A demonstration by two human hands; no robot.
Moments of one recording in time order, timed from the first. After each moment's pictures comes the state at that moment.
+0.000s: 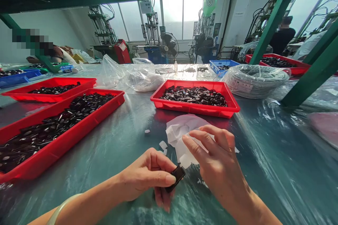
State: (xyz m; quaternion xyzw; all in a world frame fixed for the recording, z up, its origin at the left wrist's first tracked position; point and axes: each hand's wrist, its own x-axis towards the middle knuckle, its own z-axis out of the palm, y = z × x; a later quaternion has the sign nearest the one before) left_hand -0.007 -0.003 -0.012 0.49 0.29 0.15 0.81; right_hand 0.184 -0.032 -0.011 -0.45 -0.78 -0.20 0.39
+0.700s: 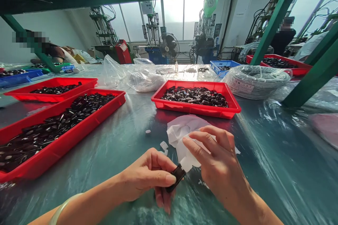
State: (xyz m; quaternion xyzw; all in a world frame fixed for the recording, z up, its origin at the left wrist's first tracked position) left_hand -0.009 -0.005 -0.012 0.48 0.27 0.16 0.82; right_hand 0.185 -0.032 -0.008 -0.42 -0.79 -0.17 0.42
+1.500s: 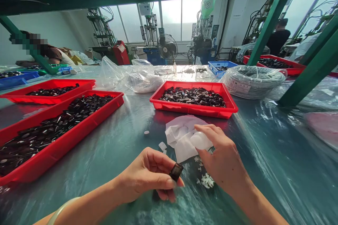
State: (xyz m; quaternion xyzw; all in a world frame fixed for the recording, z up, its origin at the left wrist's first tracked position) left_hand -0.005 -0.008 -0.008 0.49 0.33 0.20 0.78; right_hand 0.196 -0.020 -0.014 -0.58 -0.69 0.06 0.43
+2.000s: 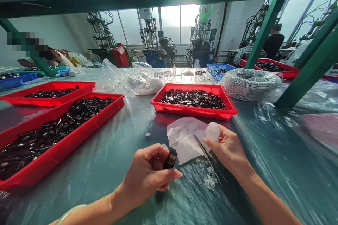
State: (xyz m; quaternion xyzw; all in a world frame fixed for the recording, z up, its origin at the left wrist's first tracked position) left_hand 0.005 -0.016 -0.010 0.52 0.43 0.37 0.64; right_hand 0.220 0.005 -0.039 -0.65 -0.50 0.30 0.48
